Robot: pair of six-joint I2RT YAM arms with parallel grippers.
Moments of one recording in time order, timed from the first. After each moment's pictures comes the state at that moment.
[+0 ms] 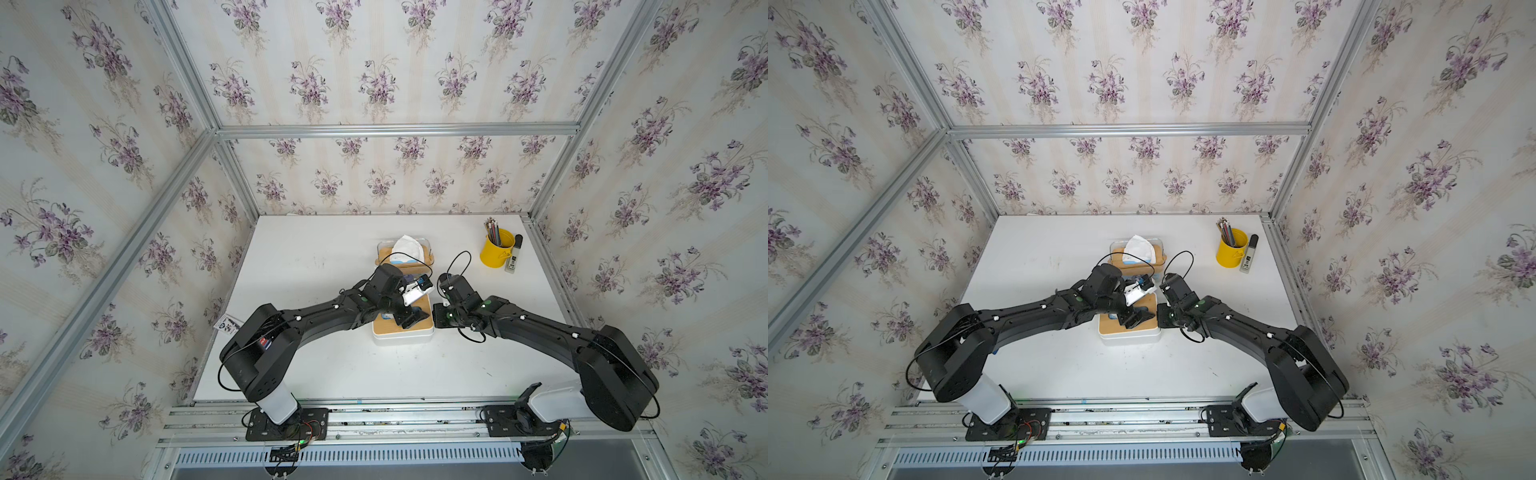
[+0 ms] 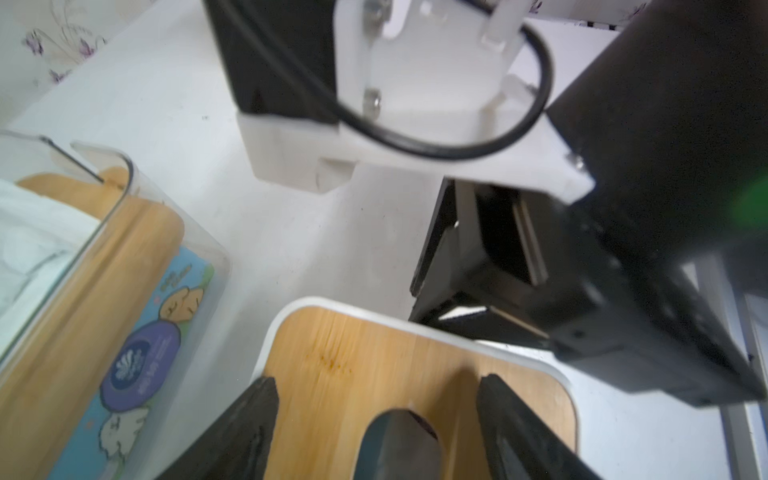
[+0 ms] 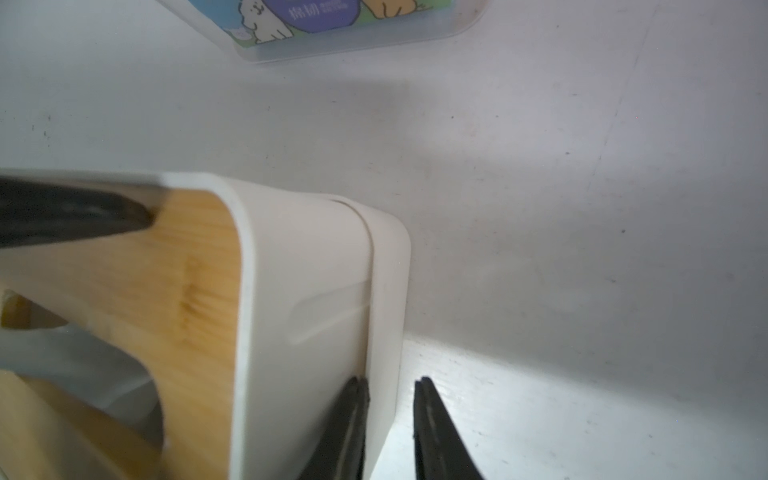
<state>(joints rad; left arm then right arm) -0.75 1.67 0.97 -0.03 0.35 0.32 0.68 1.42 0.76 -0.39 -0.04 0.54</state>
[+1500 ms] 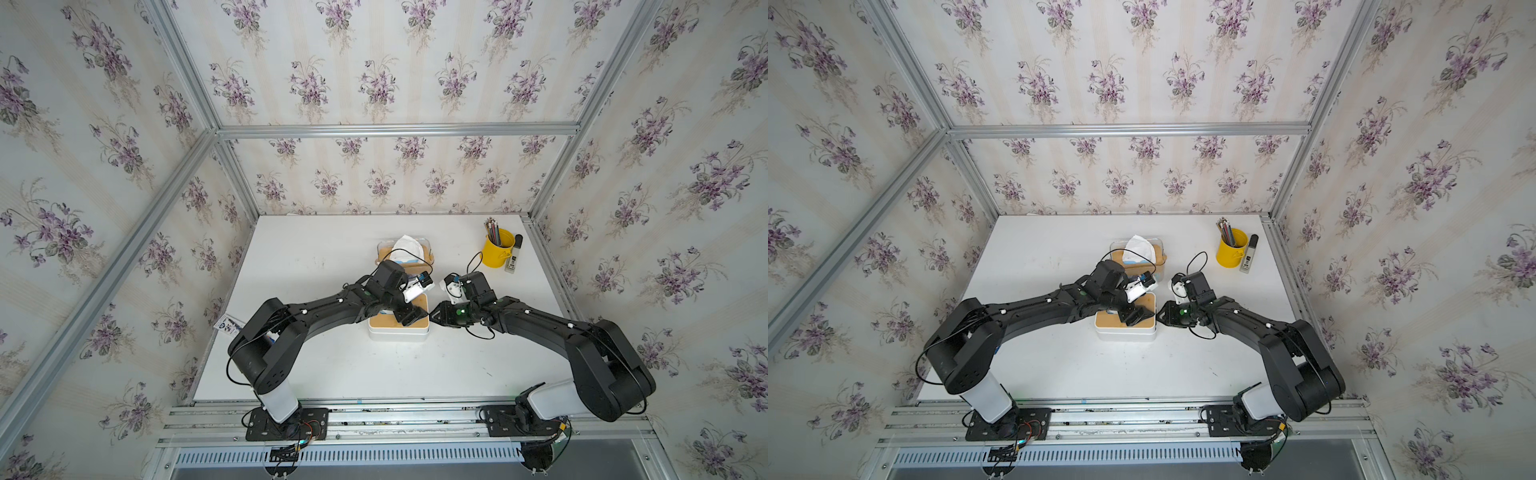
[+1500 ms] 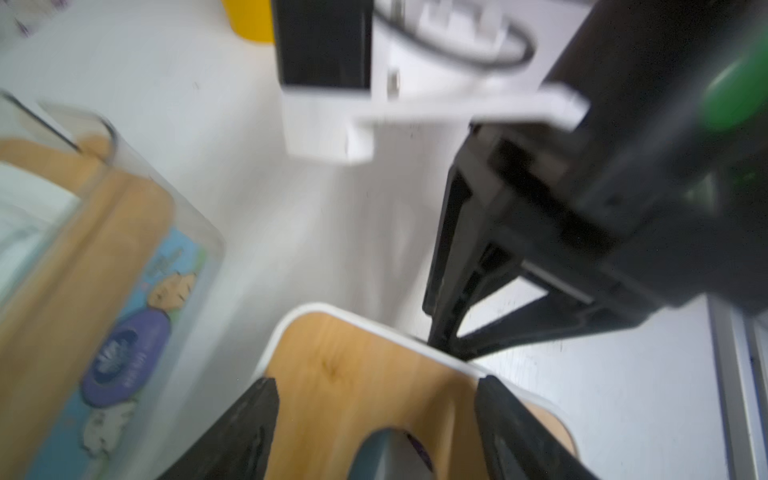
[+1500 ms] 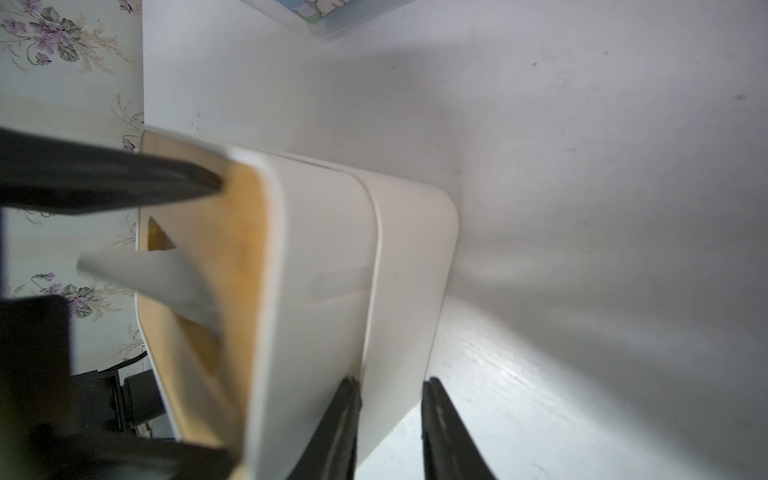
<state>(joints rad) -0.74 1.73 1.01 -0.09 0.36 0.31 0.48 1.47 0.68 -0.23 -0.47 0.50</state>
